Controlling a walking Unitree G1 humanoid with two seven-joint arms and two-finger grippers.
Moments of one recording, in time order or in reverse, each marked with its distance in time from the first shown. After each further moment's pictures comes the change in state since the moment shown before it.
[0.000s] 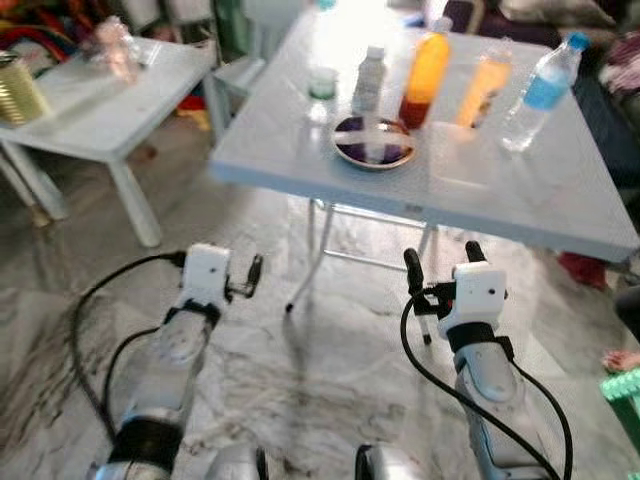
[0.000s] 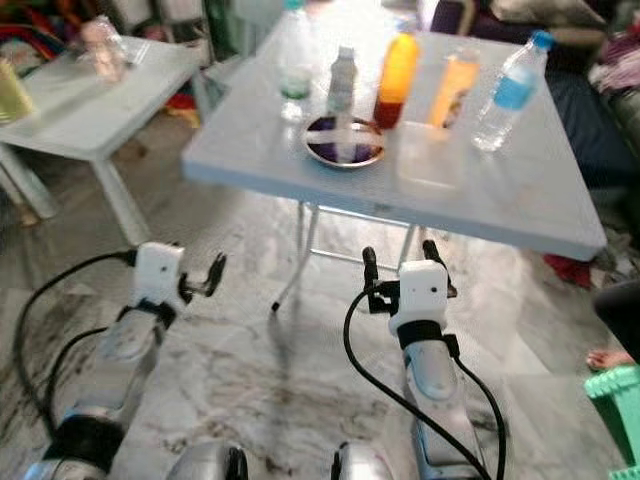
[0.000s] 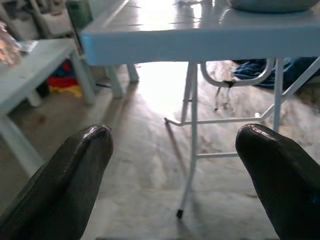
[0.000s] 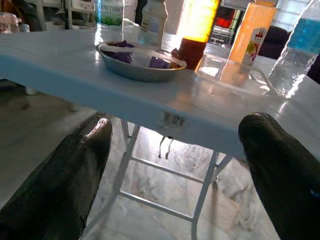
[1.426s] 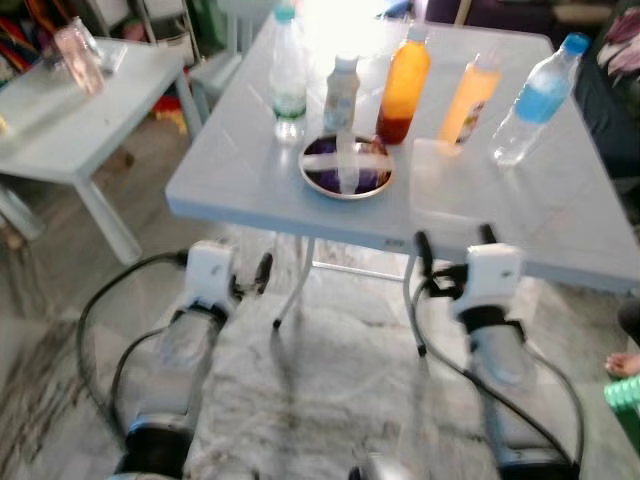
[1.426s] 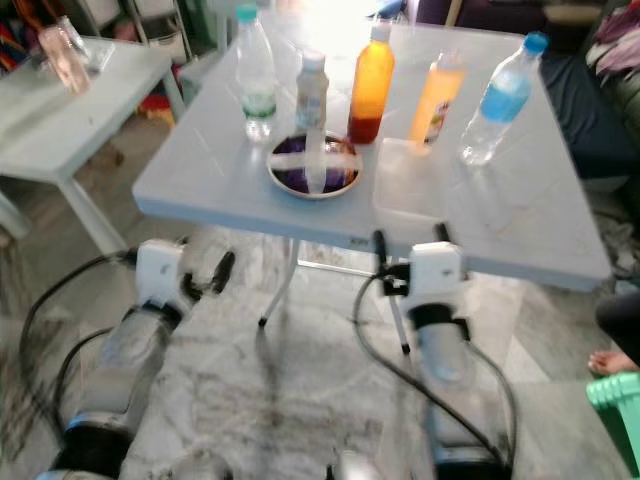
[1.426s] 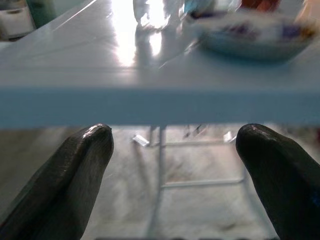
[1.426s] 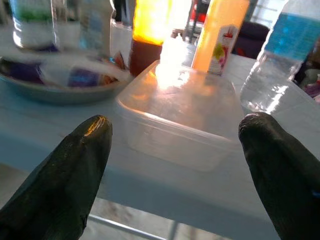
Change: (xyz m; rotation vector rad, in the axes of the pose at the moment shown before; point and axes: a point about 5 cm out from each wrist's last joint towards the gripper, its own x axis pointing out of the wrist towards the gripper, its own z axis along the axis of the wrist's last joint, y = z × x) left arm 0.008 -0.028 0.024 -0.110 -0.095 -0.097; right arm 0.009 -0.019 0.009 -0.022 -0.031 -0.052
